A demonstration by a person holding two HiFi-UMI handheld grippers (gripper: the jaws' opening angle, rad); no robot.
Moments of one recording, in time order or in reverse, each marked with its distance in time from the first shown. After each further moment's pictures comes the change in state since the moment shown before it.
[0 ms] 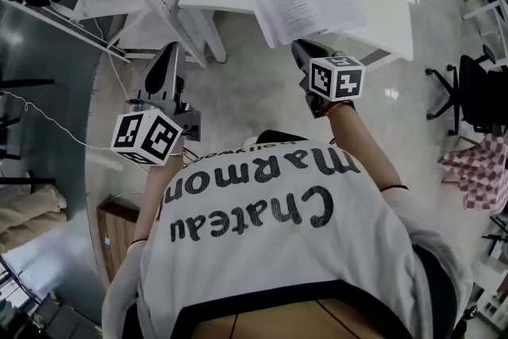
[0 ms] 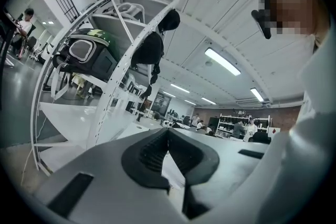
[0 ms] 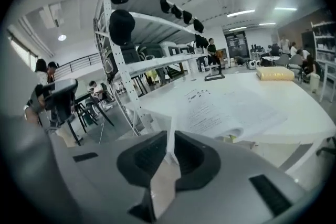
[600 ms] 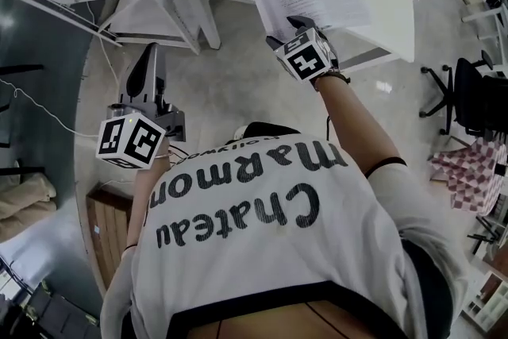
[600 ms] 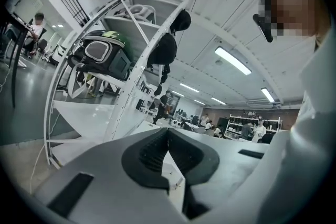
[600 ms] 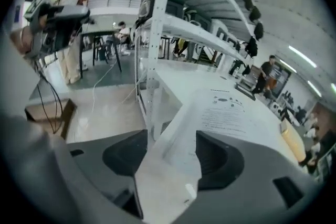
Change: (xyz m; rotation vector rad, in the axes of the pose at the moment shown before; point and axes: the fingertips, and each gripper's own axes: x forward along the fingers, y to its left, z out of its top) left arm -0.016 0.043 -0.009 -0.031 0.012 0.106; right arm 0.078 0.012 -0.018 -0.623 0.296 -0.022
